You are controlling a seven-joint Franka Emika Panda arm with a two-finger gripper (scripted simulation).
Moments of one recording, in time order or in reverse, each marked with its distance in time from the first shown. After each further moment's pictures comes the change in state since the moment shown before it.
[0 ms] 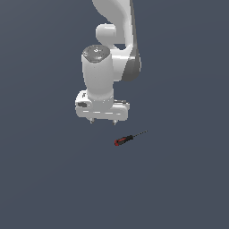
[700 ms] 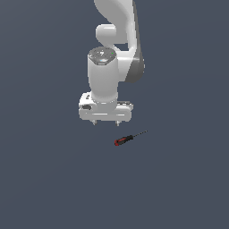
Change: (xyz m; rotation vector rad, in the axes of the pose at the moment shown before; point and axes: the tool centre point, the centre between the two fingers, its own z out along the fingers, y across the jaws) arm 0.004 -0.013 0.003 -0.009 -0.005 -0.061
